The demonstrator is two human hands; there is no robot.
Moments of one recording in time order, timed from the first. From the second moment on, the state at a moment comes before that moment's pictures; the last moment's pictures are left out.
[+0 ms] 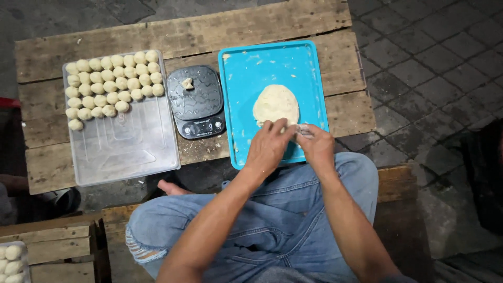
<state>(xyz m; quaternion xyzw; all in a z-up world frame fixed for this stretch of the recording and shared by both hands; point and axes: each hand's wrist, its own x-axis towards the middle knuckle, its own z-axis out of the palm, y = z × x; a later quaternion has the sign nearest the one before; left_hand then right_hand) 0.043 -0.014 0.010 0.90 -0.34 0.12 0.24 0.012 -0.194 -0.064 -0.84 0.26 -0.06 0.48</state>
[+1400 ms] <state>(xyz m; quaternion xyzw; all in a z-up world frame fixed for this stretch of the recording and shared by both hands) 0.182 0.138 -0.015 0.86 0.04 0.23 0.46 0.017 -0.214 -0.038 -0.50 0.17 -0.05 0.85</state>
